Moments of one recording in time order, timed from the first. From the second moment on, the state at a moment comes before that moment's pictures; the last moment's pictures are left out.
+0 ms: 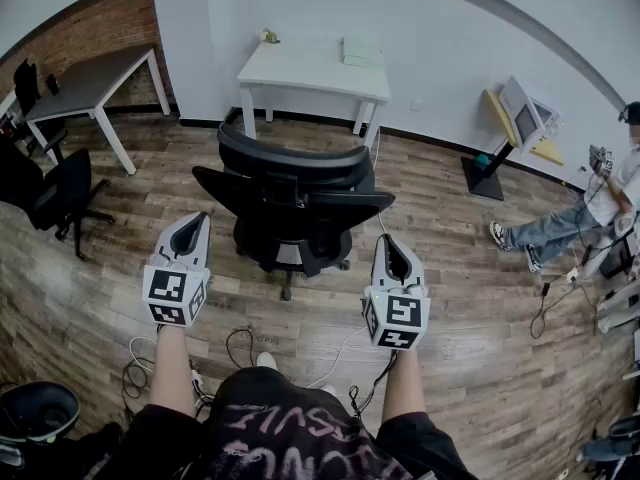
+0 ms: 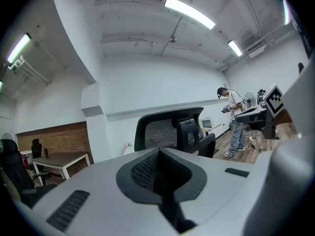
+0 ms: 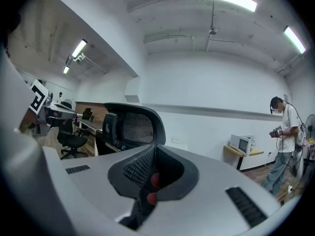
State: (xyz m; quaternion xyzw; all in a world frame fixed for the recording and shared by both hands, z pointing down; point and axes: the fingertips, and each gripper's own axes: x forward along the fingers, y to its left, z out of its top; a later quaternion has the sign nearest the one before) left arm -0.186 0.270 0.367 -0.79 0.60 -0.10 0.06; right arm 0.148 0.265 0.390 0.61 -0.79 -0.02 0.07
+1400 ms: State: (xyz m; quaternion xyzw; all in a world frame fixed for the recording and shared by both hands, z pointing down) left arm -0.240 0.224 0.384 -0.81 0.57 -0.13 0.07; right arm 0.095 0.238 0.389 0.62 -0.78 -0.04 0.08
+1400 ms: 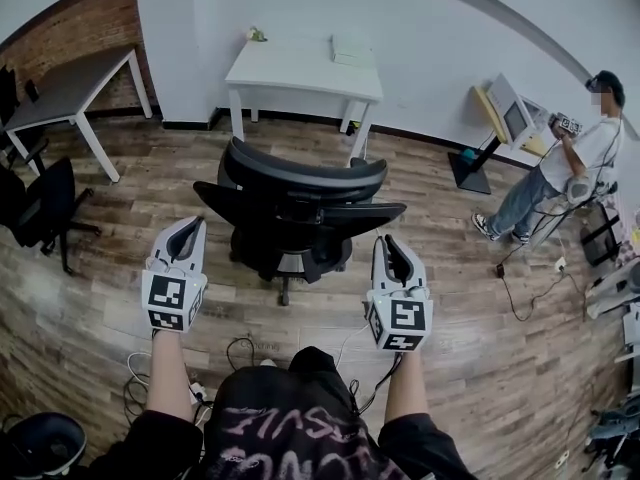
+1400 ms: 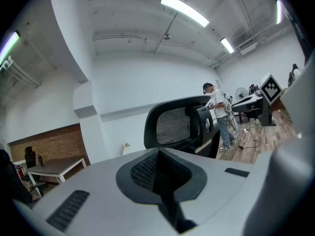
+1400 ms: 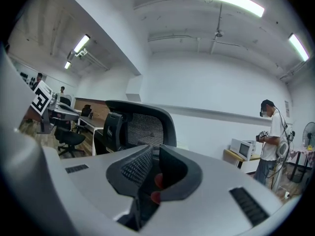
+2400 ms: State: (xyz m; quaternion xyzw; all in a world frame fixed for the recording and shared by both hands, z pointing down) left arm -0.231 0.143 0.430 -0.80 0.49 -0.31 0.14; right arm 0.105 0.169 0.429 0.50 -0.81 -0.13 0.27
